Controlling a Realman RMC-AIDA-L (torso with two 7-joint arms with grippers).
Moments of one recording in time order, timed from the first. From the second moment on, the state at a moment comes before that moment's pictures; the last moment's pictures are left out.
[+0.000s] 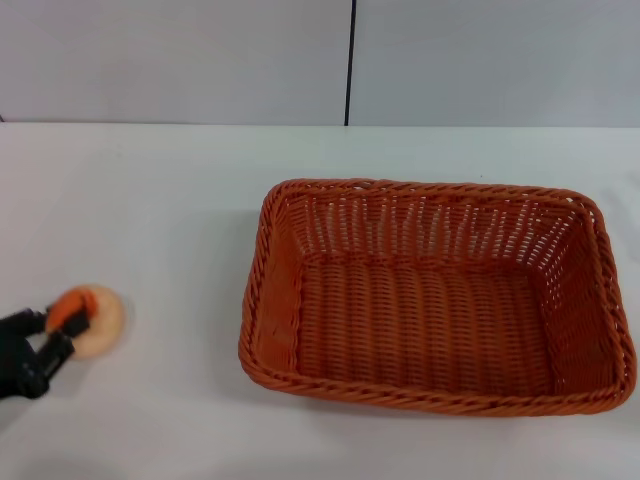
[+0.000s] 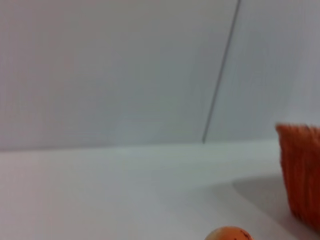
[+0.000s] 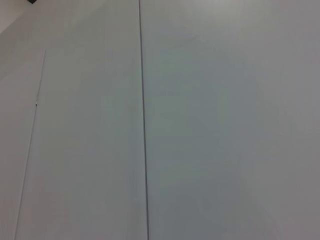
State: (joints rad) left arm -0.14 -2.06 0.28 0.43 2.02 1.54 -0.91; right arm 0.21 2.07 -0.73 -0.45 -0.99 -1.82 0.83
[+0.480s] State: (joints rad) left arm -0.20 -2.06 0.09 0.40 1.93 1.69 -0.91; right arm 0.23 2.07 -0.72 -0.42 -0.99 -1.83 0.83
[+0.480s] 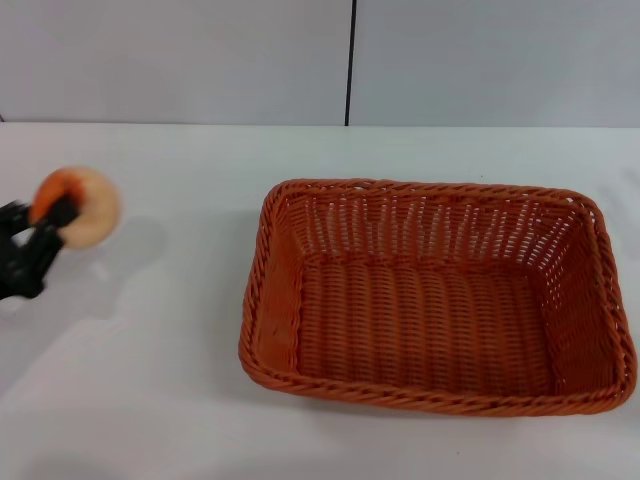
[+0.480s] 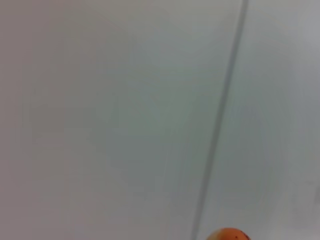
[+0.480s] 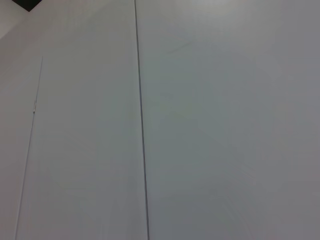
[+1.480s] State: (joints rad) left arm -0.57 -2.07 0.41 0.01 1.95 1.57 -0.70; right arm 0.25 2.08 -0.72 -0.41 -0.98 -1.83 0.83
